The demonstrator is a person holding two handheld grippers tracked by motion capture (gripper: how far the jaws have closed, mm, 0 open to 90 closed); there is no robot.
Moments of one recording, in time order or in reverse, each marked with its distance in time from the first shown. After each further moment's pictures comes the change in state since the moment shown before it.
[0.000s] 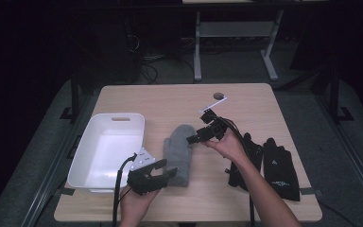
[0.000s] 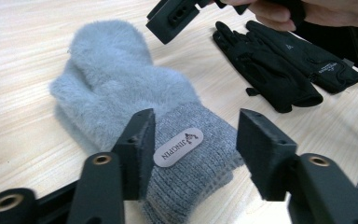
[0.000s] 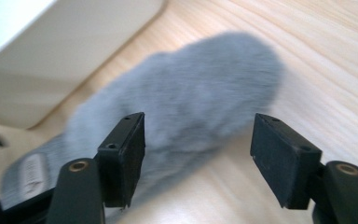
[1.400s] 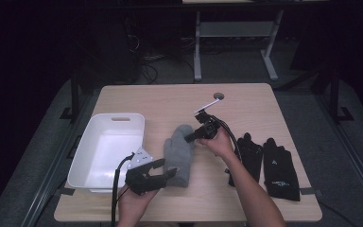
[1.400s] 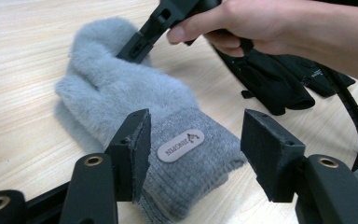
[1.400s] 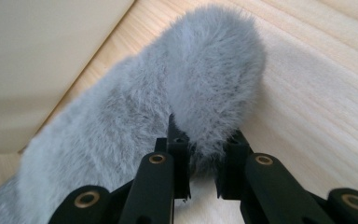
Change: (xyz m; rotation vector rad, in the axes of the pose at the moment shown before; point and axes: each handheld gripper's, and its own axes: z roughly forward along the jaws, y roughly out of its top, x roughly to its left) left arm 0.002 0.003 -0.006 0.006 -0.021 -0.011; right arm -0.028 0.004 0.045 0.071 0.089 0.142
